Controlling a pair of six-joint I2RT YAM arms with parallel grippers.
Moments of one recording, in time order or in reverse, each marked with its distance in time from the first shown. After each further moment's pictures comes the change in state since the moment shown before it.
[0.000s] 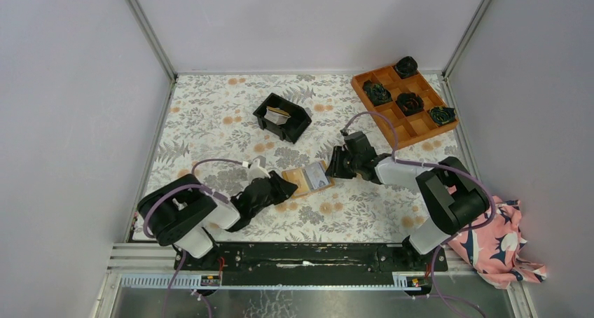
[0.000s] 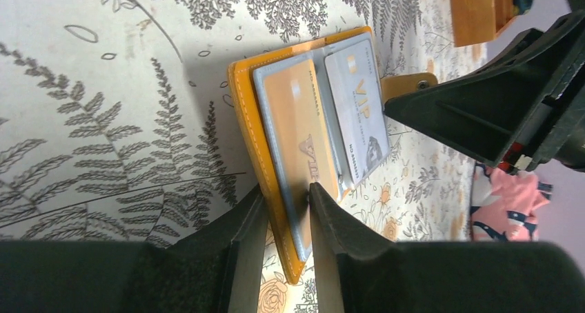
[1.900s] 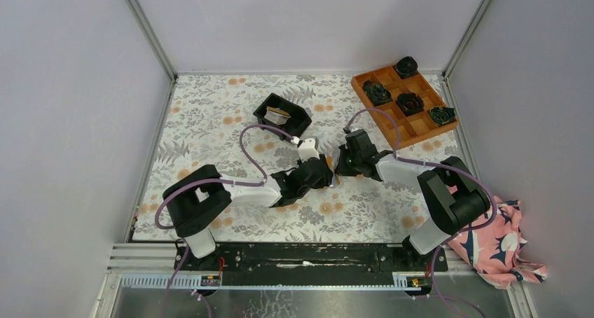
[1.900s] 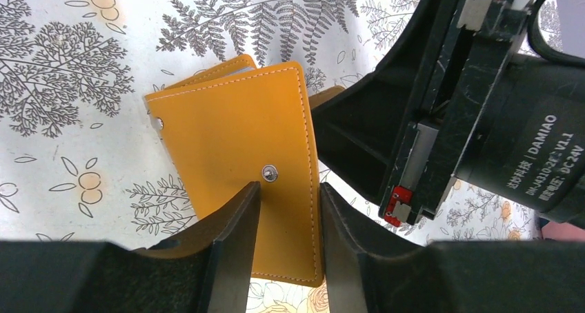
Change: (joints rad) left arm -0.201 0.138 0.667 -0.697 -0.204 0.227; right arm -0.021 -0.004 0.034 -0.089 0.129 -0.081
